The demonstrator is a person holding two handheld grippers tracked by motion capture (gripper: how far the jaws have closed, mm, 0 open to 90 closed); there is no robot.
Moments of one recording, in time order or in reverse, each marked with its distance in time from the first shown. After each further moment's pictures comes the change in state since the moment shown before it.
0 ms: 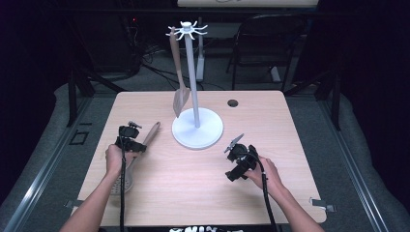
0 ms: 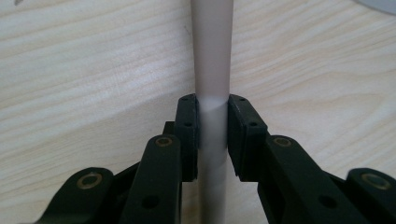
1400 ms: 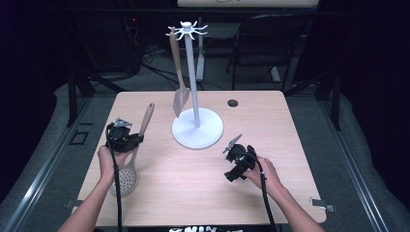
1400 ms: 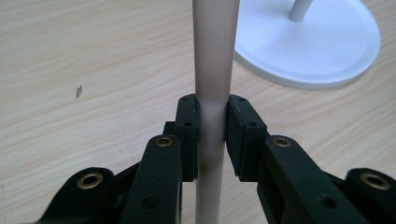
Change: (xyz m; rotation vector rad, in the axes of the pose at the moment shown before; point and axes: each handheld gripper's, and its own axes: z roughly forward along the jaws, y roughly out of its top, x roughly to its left) left arm -0.019 -0.014 -0.059 -0.344 0.015 0.073; right arm 0.002 0.002 0.005 -0.009 0.018 0.002
